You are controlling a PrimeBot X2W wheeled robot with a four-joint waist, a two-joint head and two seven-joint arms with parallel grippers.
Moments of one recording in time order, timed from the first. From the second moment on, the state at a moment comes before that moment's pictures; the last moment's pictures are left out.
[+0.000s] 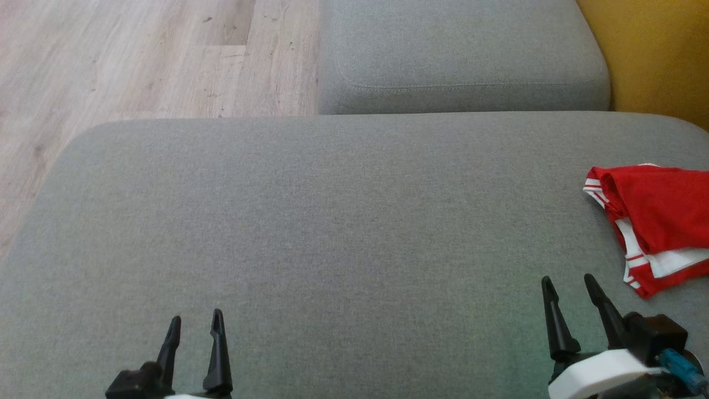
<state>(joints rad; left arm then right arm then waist) 0.11 0.33 -0.49 0.09 -0.67 0.28 -0.23 0.17 -0.04 0.00 0.08 0.15 0.12 -0.05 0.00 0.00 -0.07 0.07</state>
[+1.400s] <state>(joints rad) 0.12 0.25 -0.37 0.21 -0.92 0.18 -0.14 0.16 -0.04 -0.01 0.21 0.54 0.12 -0.02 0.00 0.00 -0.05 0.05</state>
